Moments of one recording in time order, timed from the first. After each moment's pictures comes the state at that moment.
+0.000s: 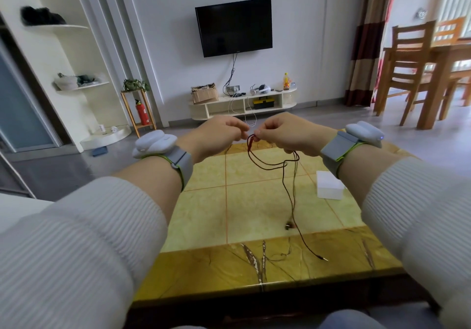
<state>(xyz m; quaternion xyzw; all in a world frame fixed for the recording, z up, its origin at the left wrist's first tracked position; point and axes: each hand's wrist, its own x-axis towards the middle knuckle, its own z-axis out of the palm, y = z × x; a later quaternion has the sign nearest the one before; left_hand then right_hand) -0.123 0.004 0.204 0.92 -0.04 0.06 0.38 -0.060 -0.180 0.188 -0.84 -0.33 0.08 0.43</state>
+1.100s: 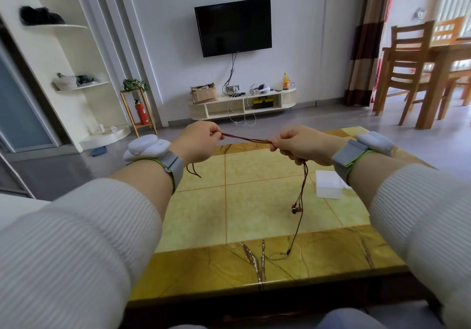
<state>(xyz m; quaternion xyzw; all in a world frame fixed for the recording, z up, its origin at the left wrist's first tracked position) -0.121 0.031 0.192 0.97 0.05 0.14 0.20 -0.048 -0.204 0.162 -0.85 -0.25 0.13 0.45</state>
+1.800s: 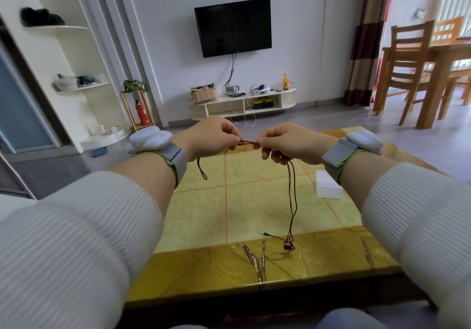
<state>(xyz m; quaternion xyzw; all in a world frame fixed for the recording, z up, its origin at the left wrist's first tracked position) -0.130 0.011 0.209 0.95 -0.04 0.05 0.30 -0.059 -0.184 0.171 -0.80 -0.30 0.16 0.49</state>
